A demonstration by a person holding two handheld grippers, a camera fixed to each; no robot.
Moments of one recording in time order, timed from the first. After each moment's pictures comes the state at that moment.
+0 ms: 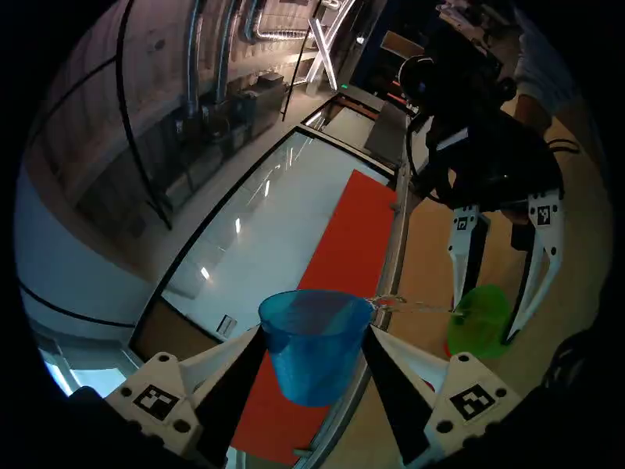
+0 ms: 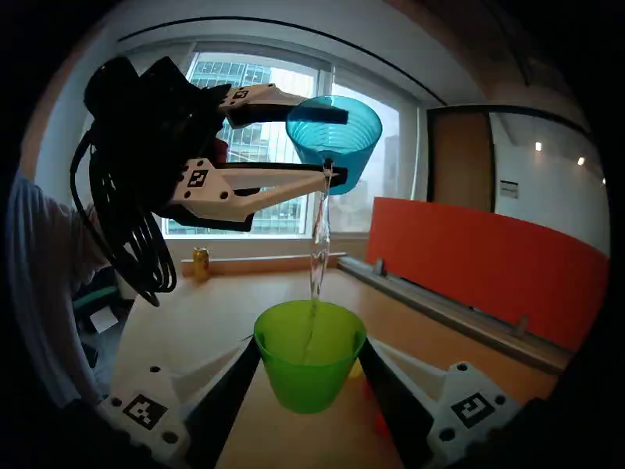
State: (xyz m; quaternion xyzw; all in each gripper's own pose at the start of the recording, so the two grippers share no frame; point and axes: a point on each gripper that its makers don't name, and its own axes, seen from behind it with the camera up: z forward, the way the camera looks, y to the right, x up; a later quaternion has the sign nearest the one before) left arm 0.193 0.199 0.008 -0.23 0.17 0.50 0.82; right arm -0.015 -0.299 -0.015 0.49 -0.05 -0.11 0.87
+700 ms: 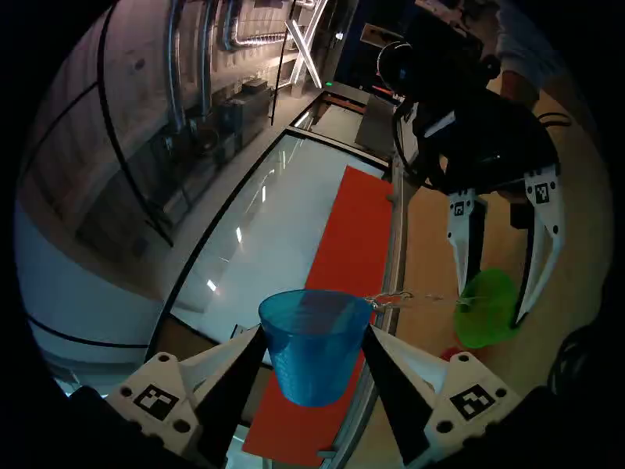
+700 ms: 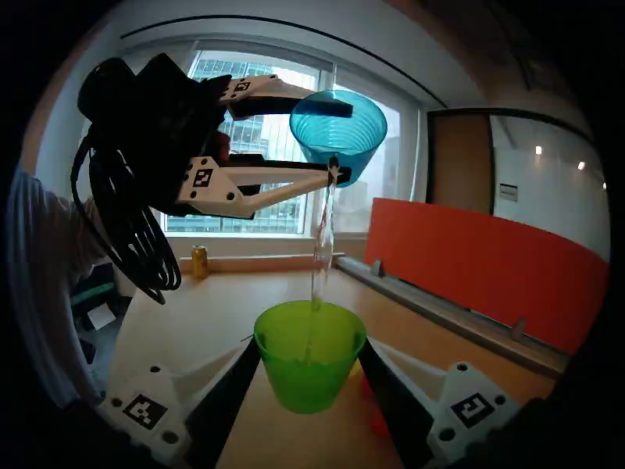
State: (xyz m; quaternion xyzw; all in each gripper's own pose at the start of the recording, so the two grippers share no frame) left arm 0.196 0.204 0.005 -0.21 0.19 0.54 0.79; right arm -0.015 -0.294 -0.014 0.48 -0.05 -0.12 0.87
